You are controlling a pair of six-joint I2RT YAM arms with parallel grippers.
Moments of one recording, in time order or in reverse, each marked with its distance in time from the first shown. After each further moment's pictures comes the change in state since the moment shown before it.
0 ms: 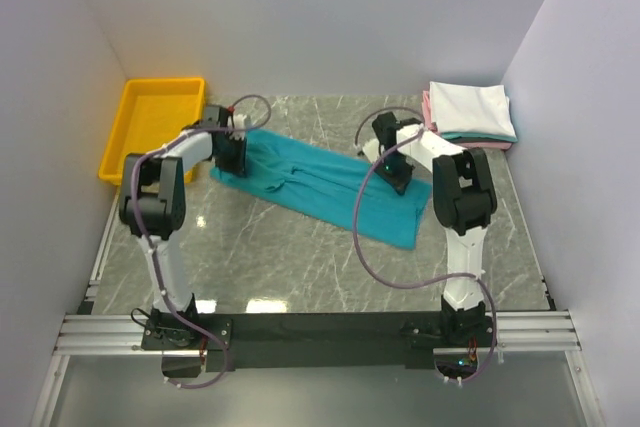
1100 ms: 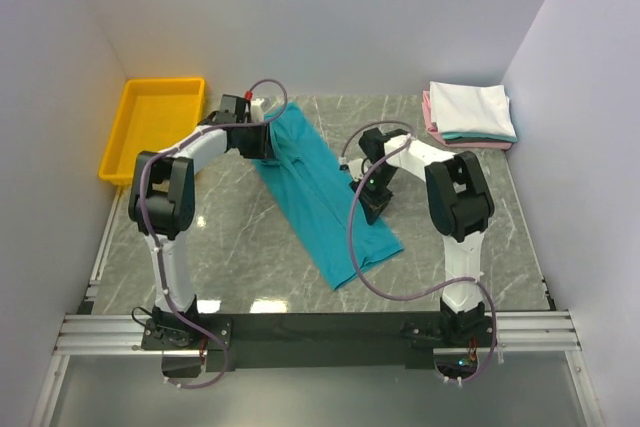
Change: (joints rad) left arm -0.094 0.051 0.150 0.122 0.153 -0.138; right arm 0.100 -0.075 -0.153 -0.084 -0.435 0.222
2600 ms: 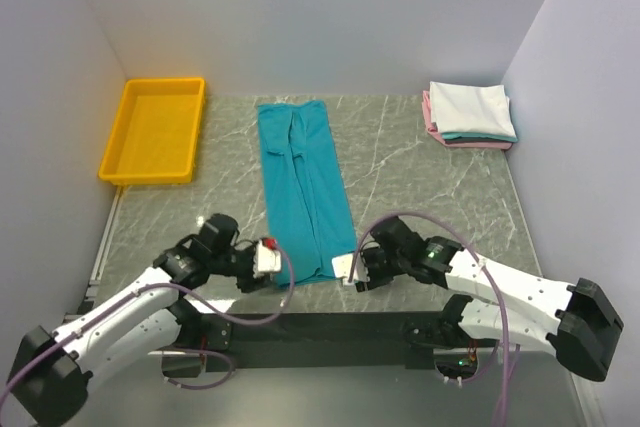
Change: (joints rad) left arm -0.386 -1.258 -1.109 -0.037 0.291 0.794; right arm 0.491 -1.095 -0.930 0.528 -0.019 -0.586
